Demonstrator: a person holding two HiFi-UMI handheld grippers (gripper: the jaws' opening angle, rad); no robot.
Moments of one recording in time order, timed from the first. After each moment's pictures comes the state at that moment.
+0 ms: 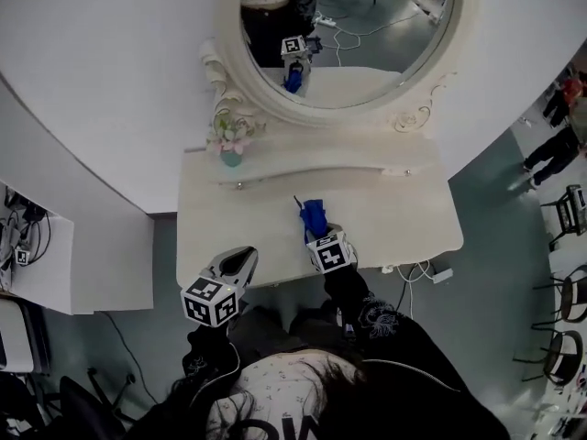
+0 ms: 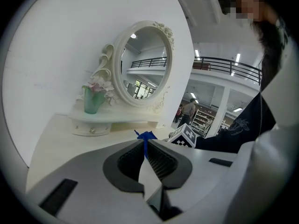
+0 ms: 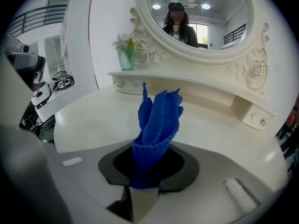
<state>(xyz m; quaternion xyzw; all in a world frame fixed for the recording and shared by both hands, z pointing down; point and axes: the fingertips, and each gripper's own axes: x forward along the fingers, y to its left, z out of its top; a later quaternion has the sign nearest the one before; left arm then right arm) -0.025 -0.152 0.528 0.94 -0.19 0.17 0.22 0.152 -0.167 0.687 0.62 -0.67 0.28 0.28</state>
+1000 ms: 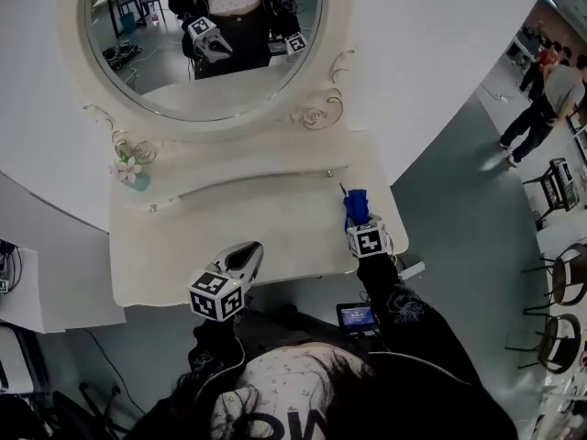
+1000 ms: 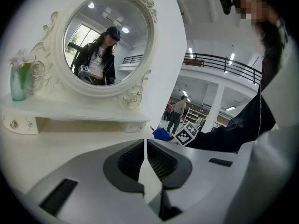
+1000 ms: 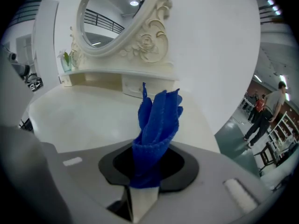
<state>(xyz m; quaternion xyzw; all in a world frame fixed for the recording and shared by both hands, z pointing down) 0.231 -0.075 0.533 0.95 -0.14 0.17 0.22 0.524 -0.023 0.686 0.72 -0.56 0.29 0.29</state>
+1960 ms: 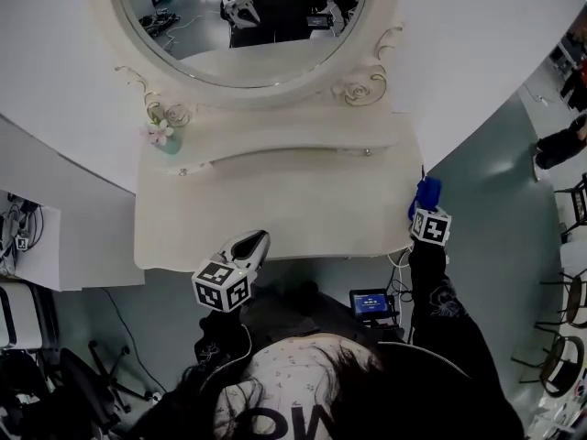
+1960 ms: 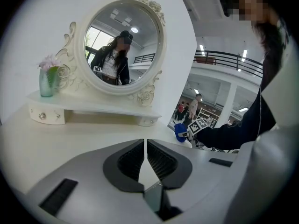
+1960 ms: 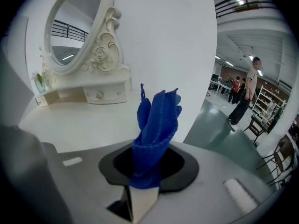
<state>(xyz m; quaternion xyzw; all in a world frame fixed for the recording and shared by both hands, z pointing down) 0.174 -0.068 0.542 0.93 -0.21 0.19 0.24 0.624 0.047 0.667 0.81 -0.44 0.33 0.21</state>
